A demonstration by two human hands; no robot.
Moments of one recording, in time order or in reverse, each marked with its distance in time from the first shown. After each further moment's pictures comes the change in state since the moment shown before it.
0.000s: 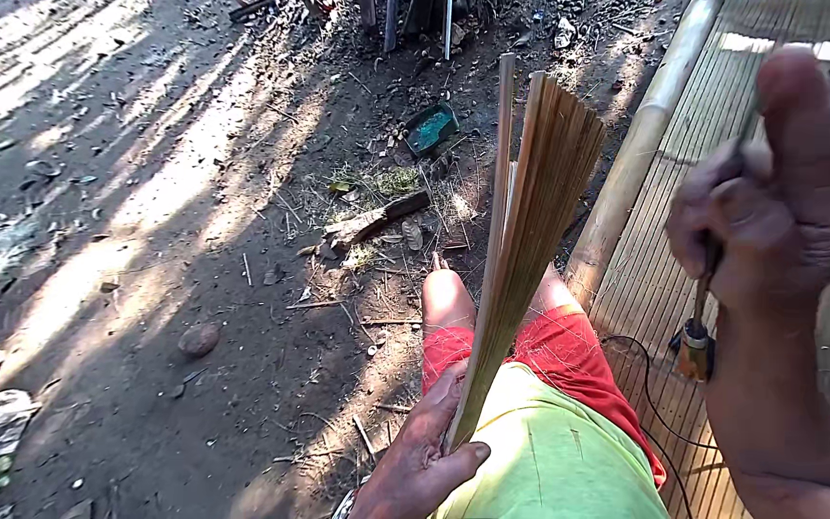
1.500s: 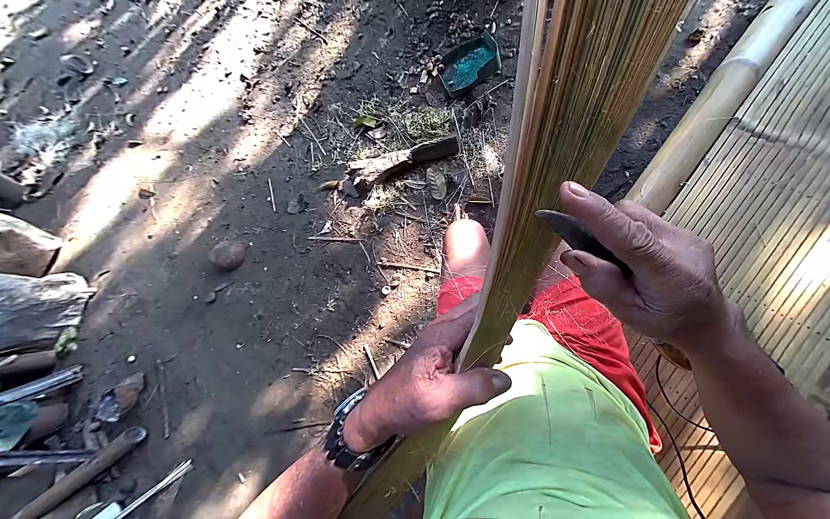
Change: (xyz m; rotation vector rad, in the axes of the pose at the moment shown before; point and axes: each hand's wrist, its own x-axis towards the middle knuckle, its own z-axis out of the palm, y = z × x) left_hand 0.014 0.033 -0.012 -0.199 -0.009 -0.046; right_hand -0.032 0.012 0.080 -0.370 -0.345 -0.195
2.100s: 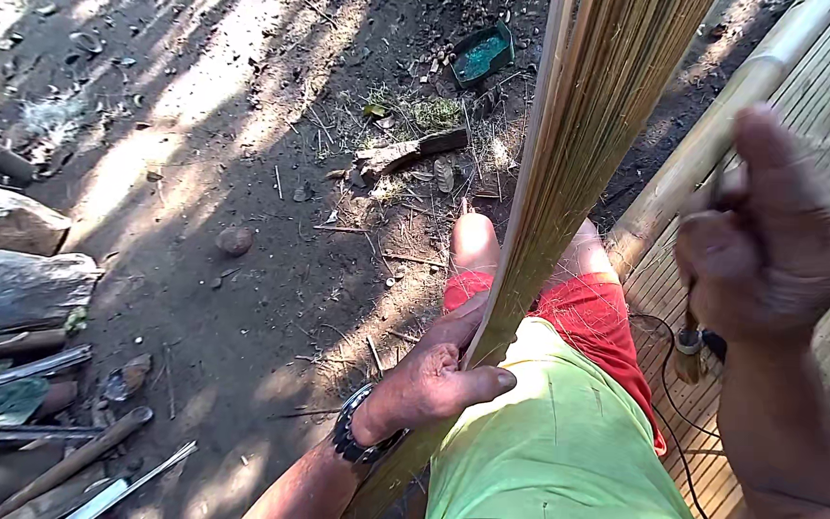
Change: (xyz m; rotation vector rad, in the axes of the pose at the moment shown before) left_hand -0.005 -0.006 -0.002 -0.053 0.018 -0.002; right_hand -0.010 0.009 -0.023 0.062 0.169 0.165
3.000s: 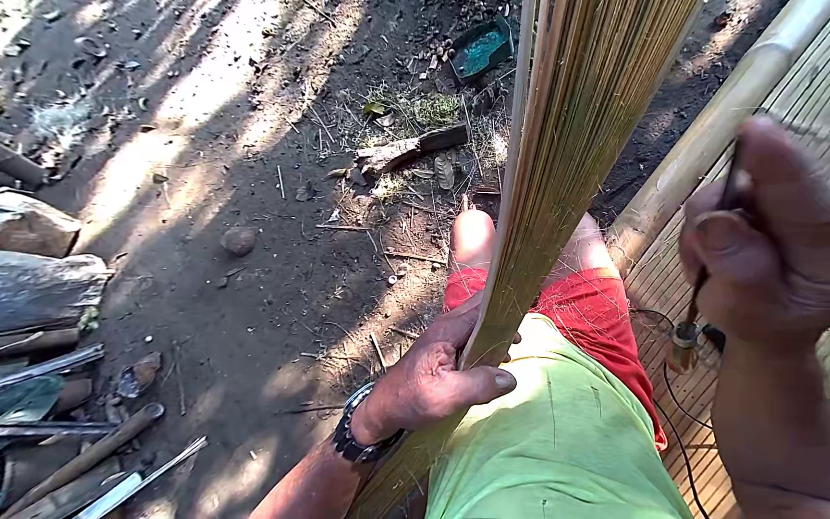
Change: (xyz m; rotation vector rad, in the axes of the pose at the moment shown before) left_hand -0.002 0.000 0.004 -0.044 -0.006 0.005; right_hand -0.002 0.001 -0.001 0.084 0.037 -0.072
